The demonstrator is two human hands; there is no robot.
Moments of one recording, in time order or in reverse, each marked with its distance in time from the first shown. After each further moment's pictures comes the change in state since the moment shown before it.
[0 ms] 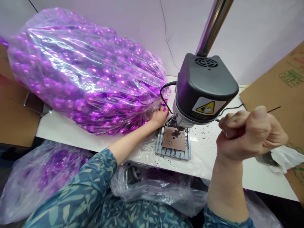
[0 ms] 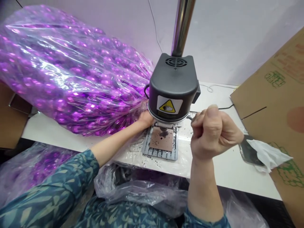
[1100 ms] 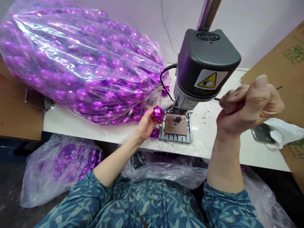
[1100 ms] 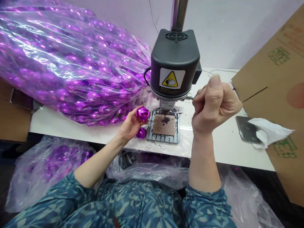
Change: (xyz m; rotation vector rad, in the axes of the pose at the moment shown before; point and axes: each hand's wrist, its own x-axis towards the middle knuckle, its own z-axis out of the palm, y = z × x) left_hand -0.114 -0.002 -0.054 -0.977 -0.029 -0.249; right_hand -0.004 0.005 0.005 0.047 -0.005 -0.033
